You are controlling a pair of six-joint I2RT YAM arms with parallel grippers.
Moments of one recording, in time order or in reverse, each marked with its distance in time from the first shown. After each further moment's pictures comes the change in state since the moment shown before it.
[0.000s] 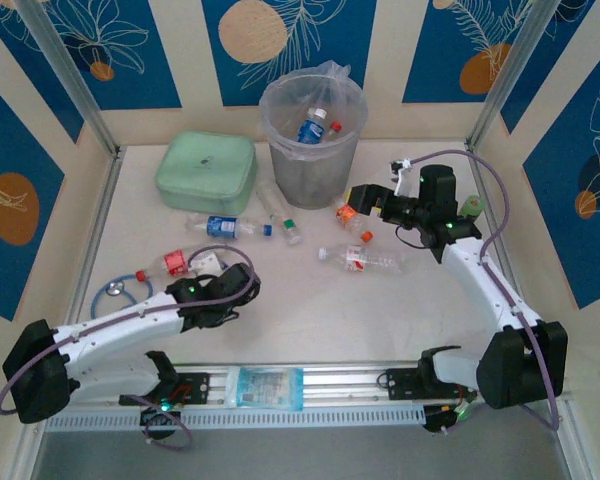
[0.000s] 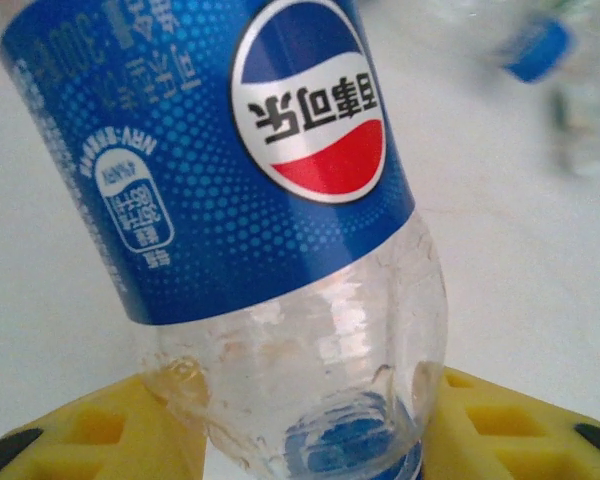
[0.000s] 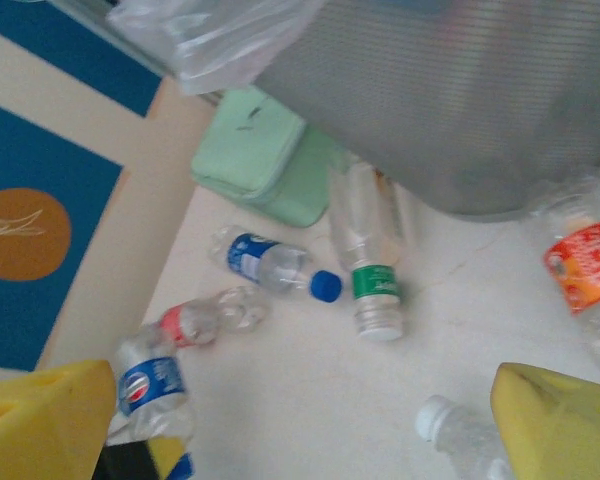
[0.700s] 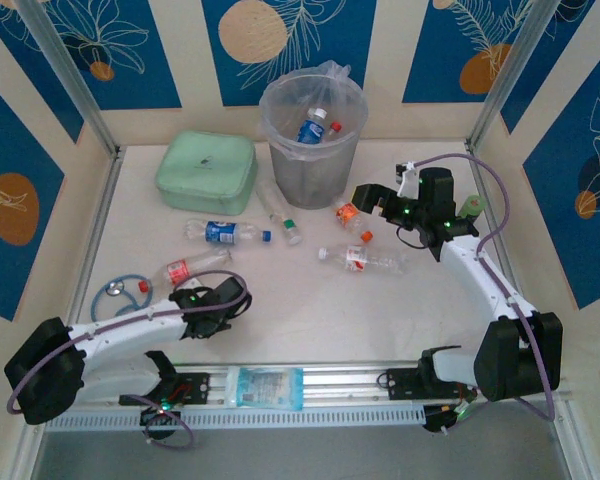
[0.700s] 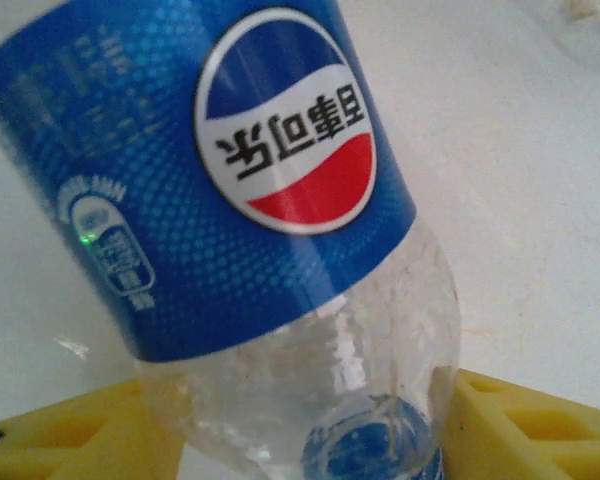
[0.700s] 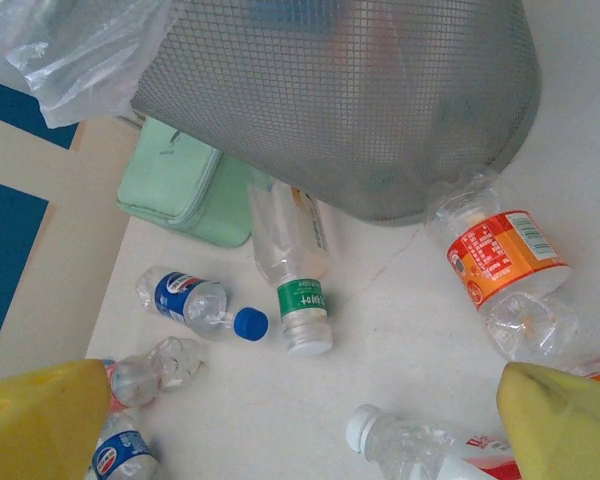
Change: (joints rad) left arm 0.061 0.009 -0.186 -0.036 0.076 -0.378; right arm -0.024 0.040 -0.029 0.016 0.155 0.018
